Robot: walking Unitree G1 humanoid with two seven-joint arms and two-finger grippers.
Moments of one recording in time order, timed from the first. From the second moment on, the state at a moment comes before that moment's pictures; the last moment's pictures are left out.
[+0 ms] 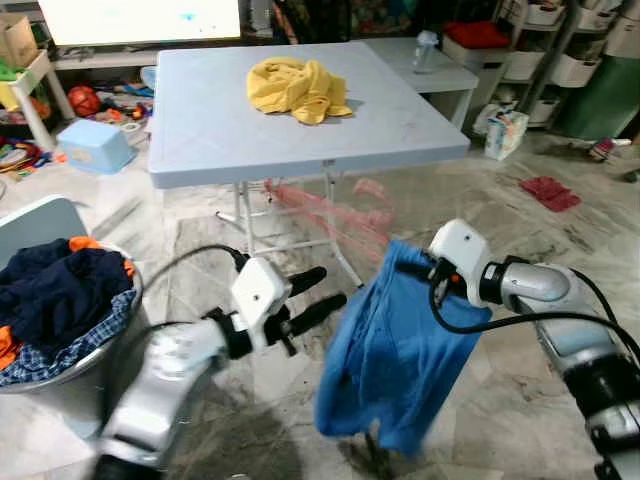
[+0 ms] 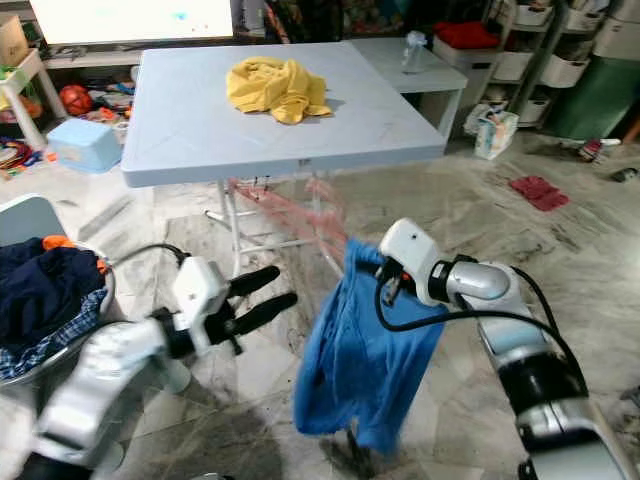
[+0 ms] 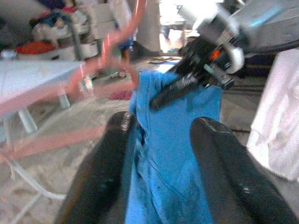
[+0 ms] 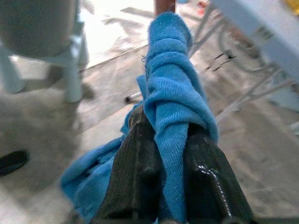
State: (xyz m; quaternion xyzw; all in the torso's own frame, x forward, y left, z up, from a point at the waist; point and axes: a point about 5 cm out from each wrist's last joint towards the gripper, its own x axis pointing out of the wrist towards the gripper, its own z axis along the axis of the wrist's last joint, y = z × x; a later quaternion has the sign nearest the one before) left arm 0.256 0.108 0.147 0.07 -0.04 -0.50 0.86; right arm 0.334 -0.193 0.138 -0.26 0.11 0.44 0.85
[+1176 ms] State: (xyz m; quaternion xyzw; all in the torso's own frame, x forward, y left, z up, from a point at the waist) left arm 0.275 0.131 0.137 0.18 0.00 -0.57 0.80; right arm 0.286 -0.228 0.151 -0.28 0.19 0.65 0.68
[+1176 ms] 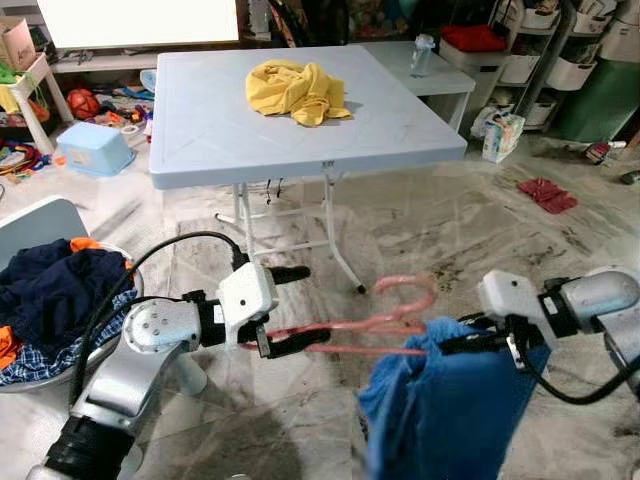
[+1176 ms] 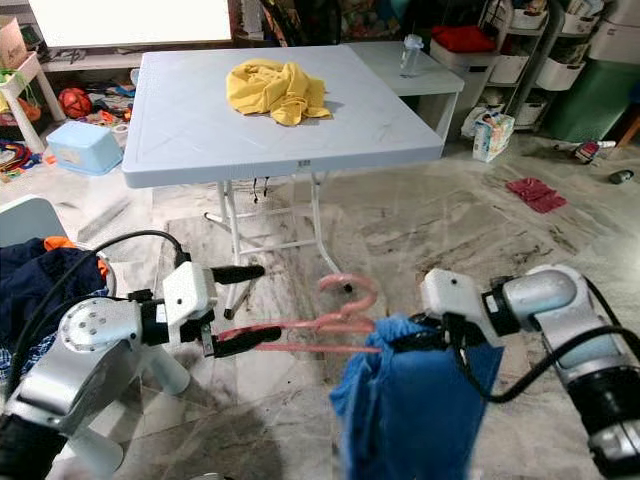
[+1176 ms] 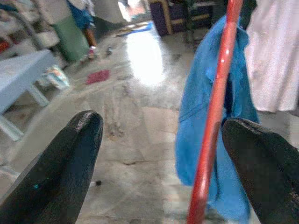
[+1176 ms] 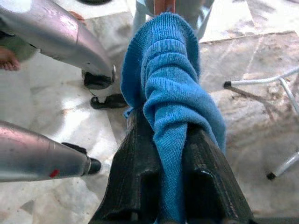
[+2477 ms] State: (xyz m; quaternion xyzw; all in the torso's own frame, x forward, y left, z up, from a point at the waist) left arm 0.287 0.125 0.120 0.17 0.09 -0.68 0.71; right arm 0.285 -0.215 0.149 -0.29 0.18 0.65 0.68
